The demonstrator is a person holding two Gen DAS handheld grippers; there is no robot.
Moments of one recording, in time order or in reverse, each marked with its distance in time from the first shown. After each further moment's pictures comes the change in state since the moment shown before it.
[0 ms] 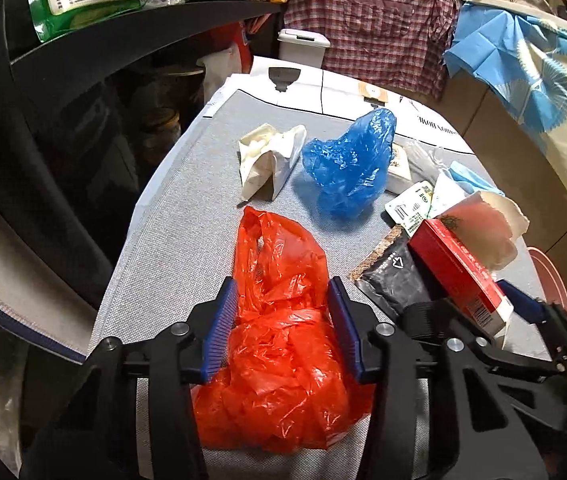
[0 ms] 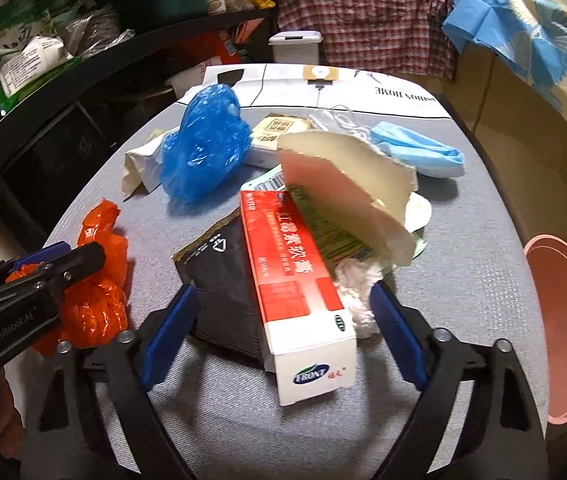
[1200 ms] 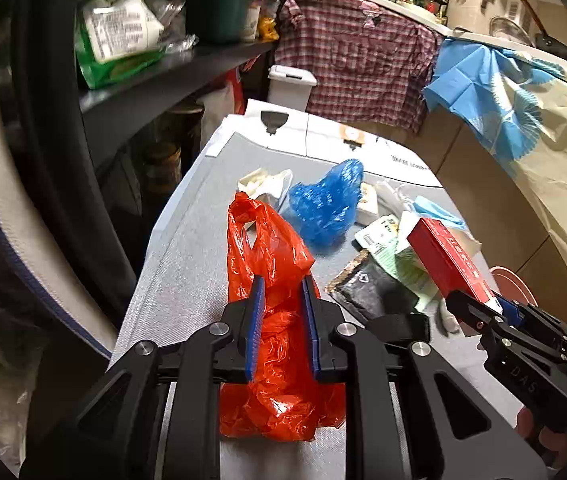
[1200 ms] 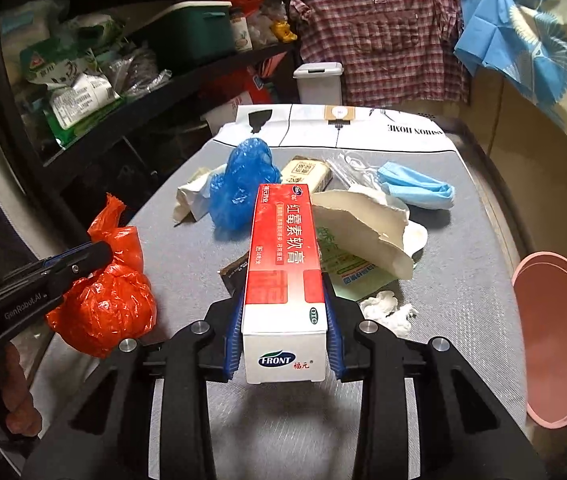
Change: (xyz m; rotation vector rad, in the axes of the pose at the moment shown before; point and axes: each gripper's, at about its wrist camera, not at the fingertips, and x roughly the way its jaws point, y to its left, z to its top) left arm -0.061 0.008 -0.006 -0.009 -0.129 -0.073; right arm -0.062 -0.009 0.000 -0.006 -0.108 0.115
